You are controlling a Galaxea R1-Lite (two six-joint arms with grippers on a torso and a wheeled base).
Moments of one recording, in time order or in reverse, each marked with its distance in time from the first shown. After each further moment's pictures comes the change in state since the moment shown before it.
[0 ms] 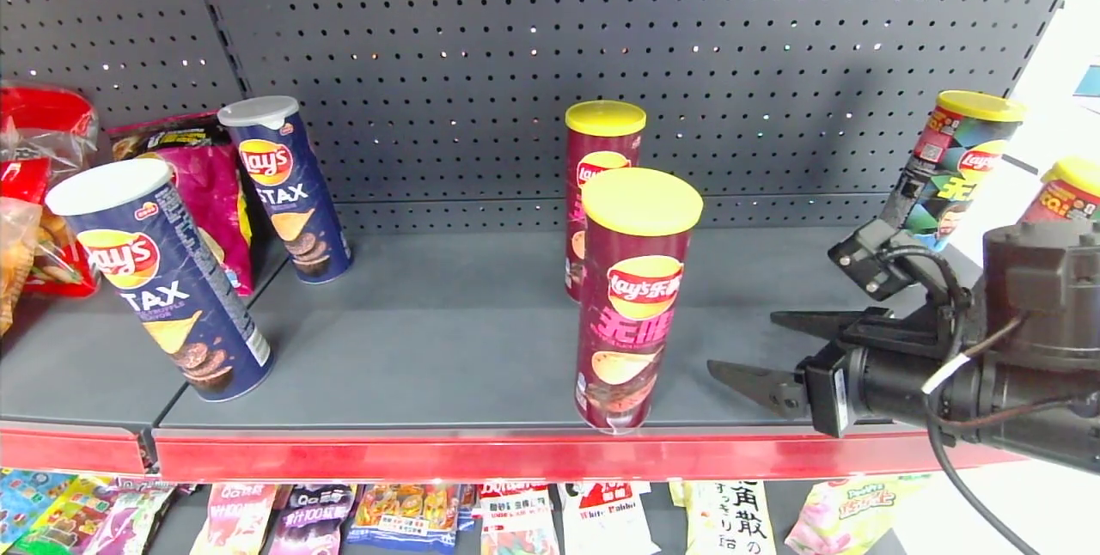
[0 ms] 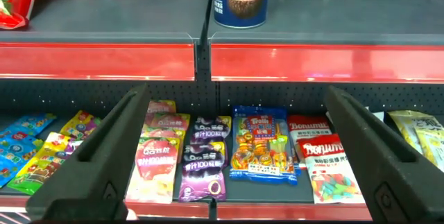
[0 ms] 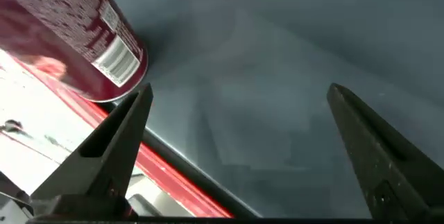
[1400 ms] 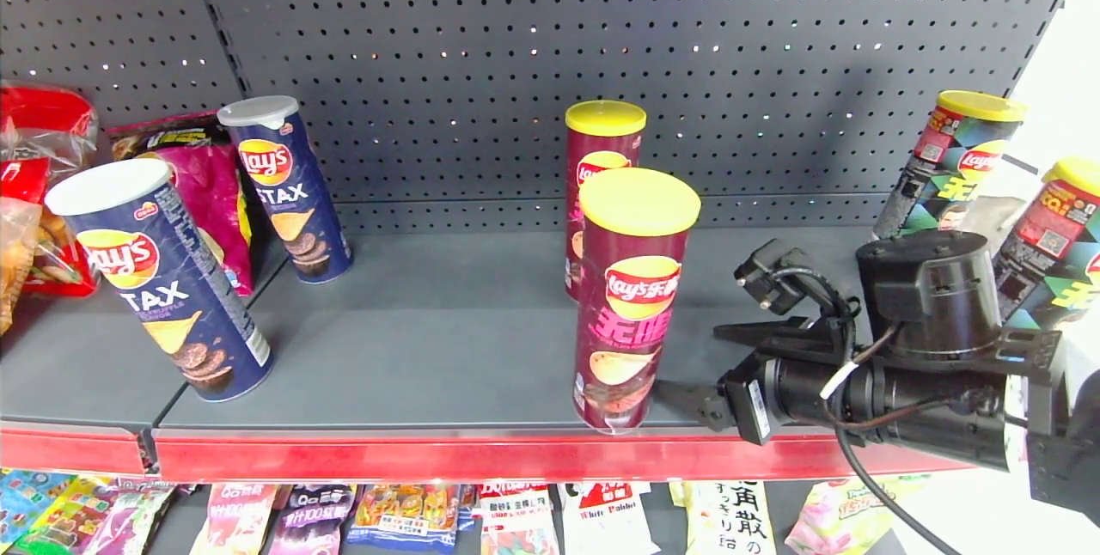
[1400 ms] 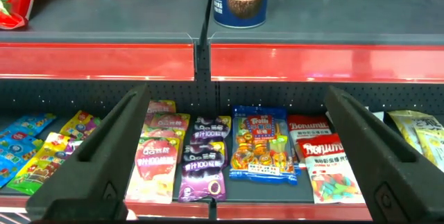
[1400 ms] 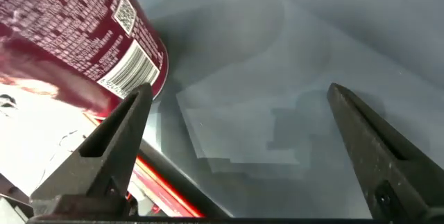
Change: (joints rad) left arm 0.000 0.000 0.000 0.000 0.000 0.000; right arm 0.121 0.149 -0.077 -0.002 -0.079 0.000
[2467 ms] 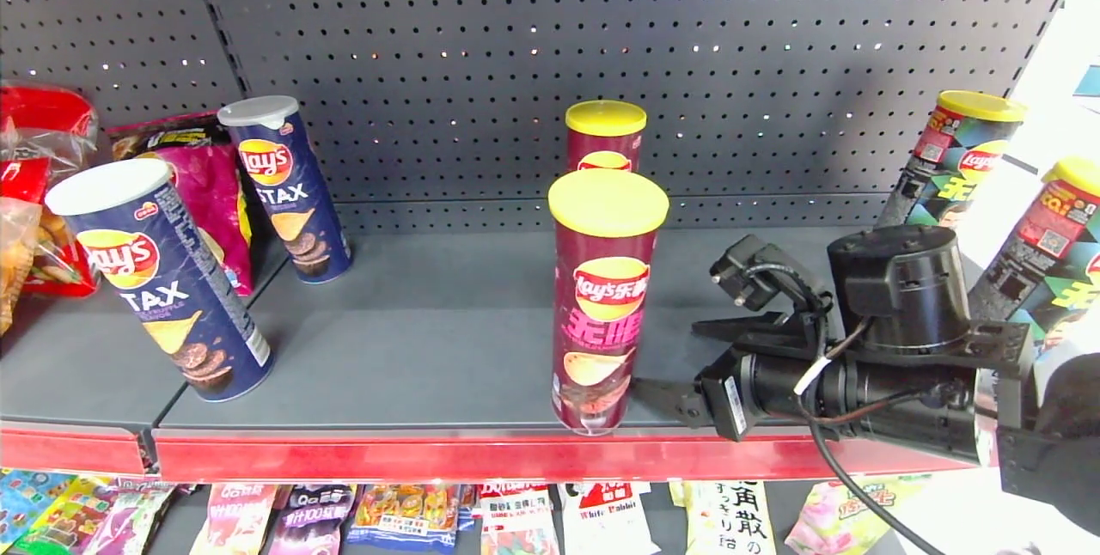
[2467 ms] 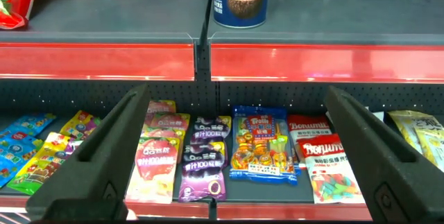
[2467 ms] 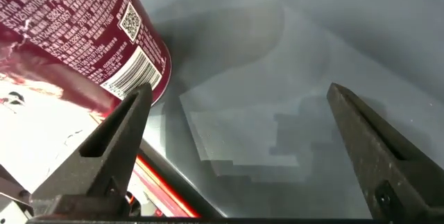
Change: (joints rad) left arm 0.000 0.000 0.000 0.000 0.000 0.000; right arm 0.037 0.035 -0.041 -0.001 0.000 0.002
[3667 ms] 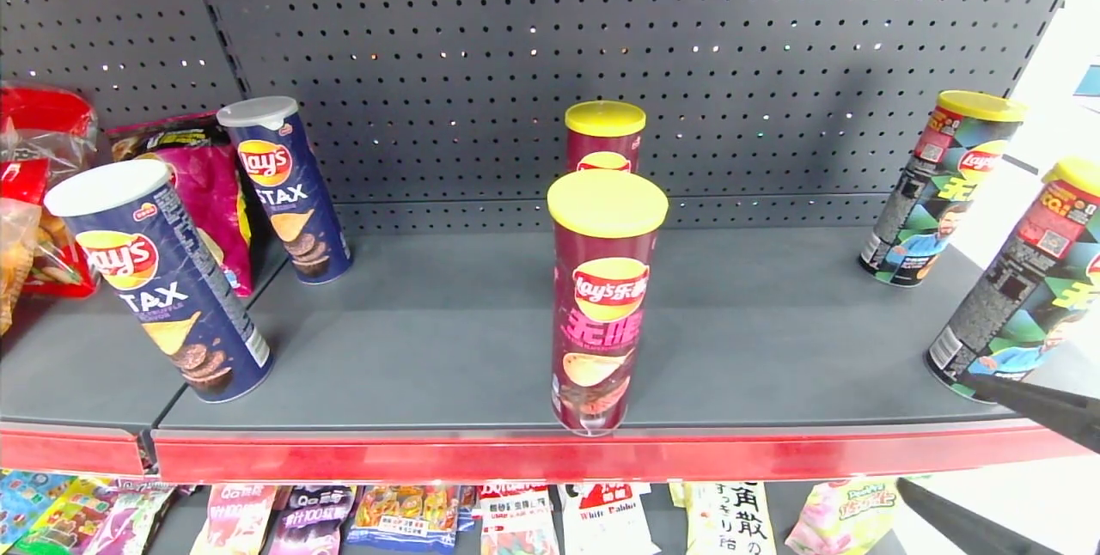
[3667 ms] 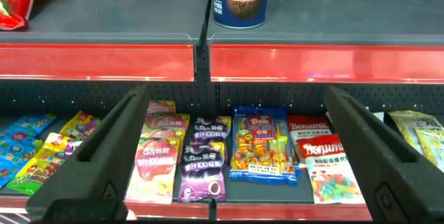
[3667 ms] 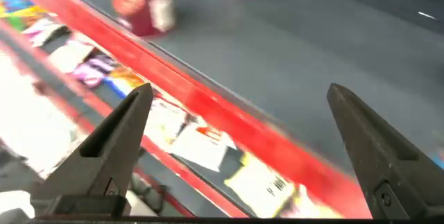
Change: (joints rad) left arm 0.000 0.000 0.000 0.000 0.000 0.000; right arm 0.024 -0.815 0.393 0.128 -0.156 -0.076
